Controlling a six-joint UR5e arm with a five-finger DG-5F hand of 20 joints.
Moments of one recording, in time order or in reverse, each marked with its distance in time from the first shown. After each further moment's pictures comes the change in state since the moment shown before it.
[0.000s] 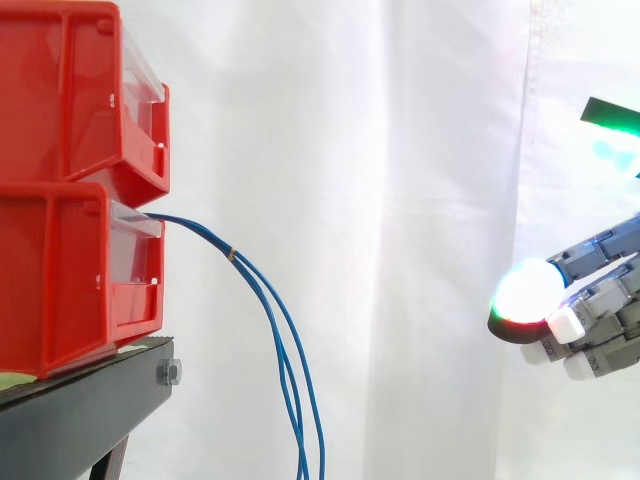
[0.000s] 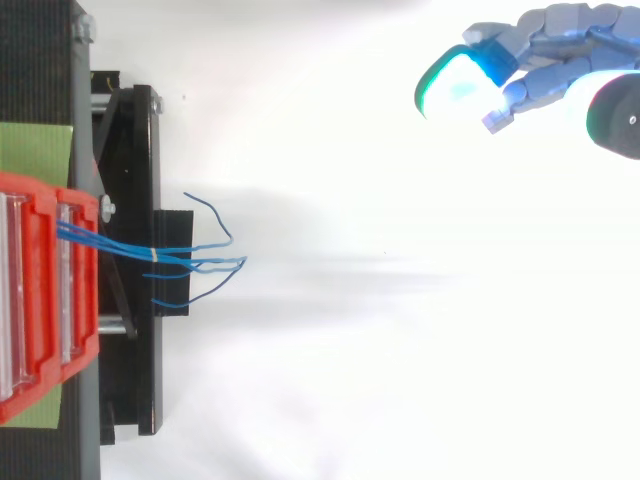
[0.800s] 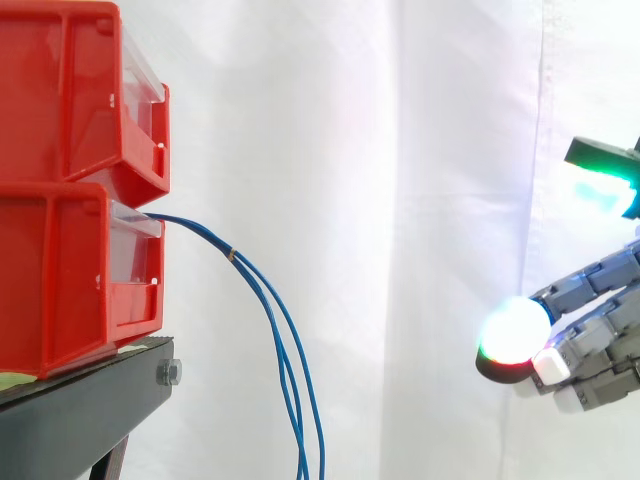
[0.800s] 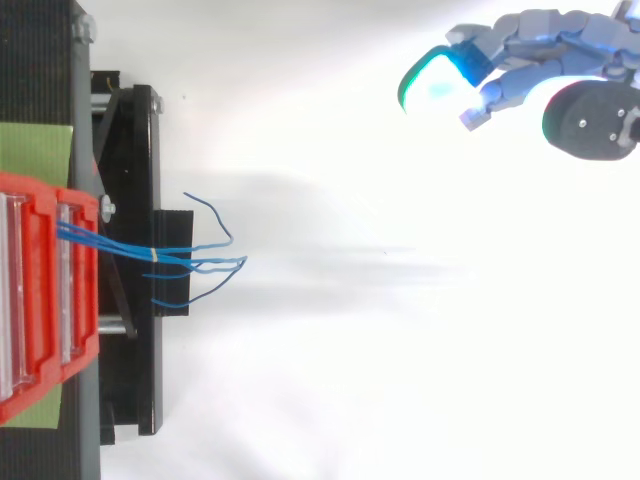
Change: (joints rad) arm 0.002 -0.050 0.003 0.036 0.024 -0.013
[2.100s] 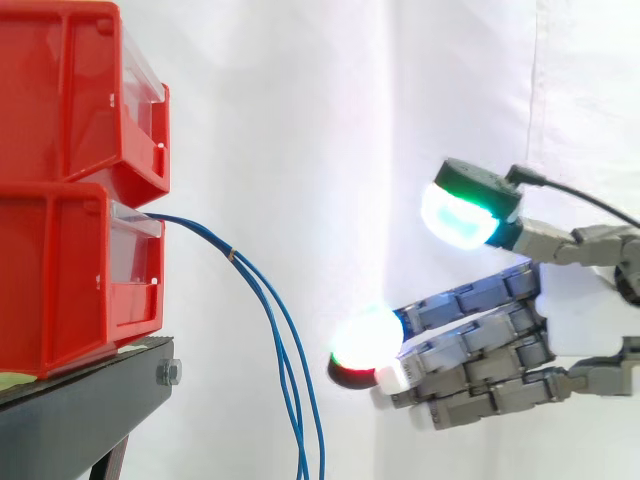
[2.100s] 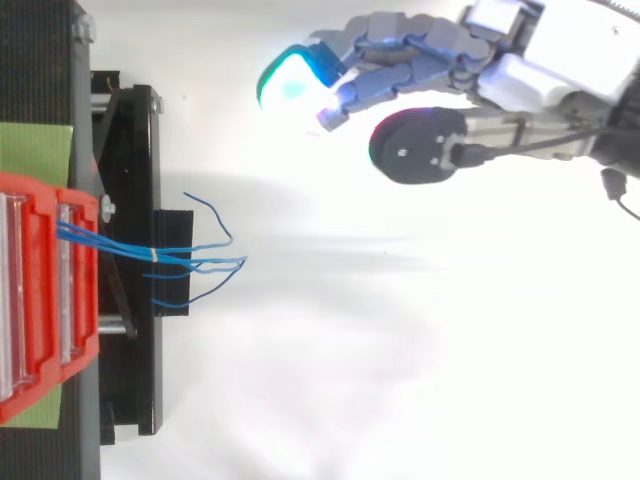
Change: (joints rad) arm -0.019 -0.225 0.216 0.145 -0.023 -0.012
